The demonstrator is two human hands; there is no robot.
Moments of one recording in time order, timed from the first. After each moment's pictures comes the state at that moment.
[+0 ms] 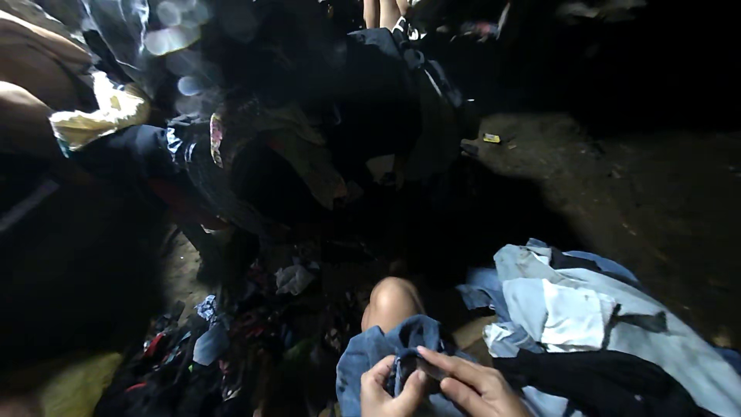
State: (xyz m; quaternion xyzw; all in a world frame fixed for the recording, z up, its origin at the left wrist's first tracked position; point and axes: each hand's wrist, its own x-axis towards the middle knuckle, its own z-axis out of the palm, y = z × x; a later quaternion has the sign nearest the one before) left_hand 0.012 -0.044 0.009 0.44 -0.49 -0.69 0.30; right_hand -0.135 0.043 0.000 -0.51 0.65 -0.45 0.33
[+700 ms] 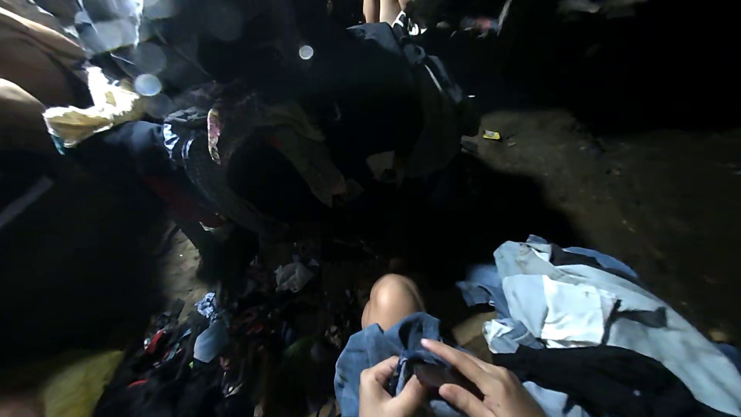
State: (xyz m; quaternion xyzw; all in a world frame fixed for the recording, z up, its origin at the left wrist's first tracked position) left_hand 0.020 -0.049 0.005 0.40 -0.53 -0.70 0.27; right_hand -0.138 0.044 0.010 -0.56 0.68 -0.39 0.27
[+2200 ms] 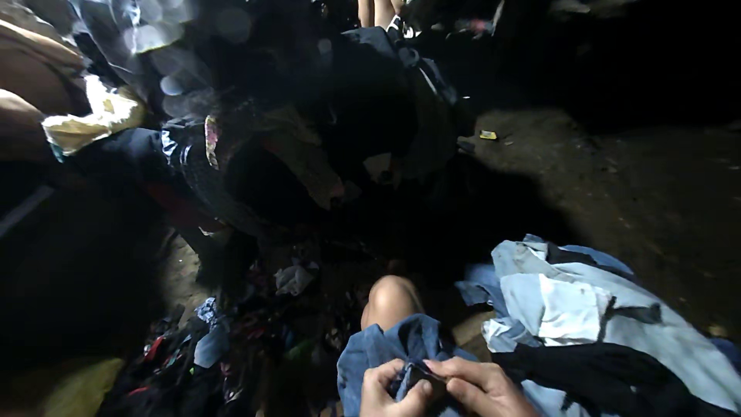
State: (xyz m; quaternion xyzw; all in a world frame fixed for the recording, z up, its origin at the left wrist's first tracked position) left_hand 0.022 -0.053 0.006 0.36 -0.57 -0.69 0.25; right_hand -0.139 0.045 -0.006 -0.50 0.58 -0.53 0.37
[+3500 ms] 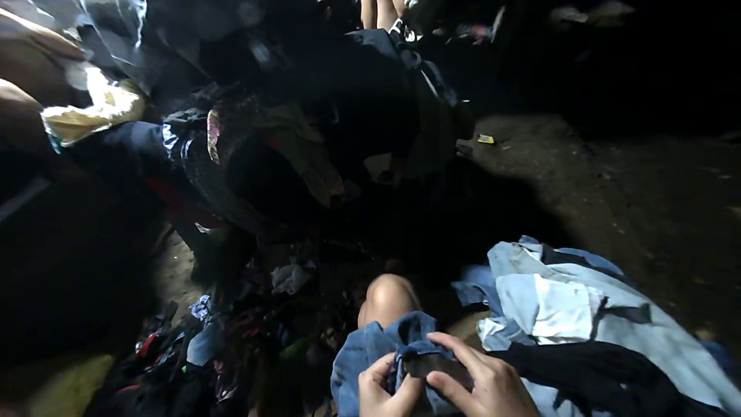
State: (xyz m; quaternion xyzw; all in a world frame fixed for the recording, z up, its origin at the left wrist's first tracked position) left_hand 0.014 -0.039 0.011 0.42 -0.49 -0.70 0.31; right_hand -0.129 0.041 0.008 -0.53 0.76 -0.35 0.16
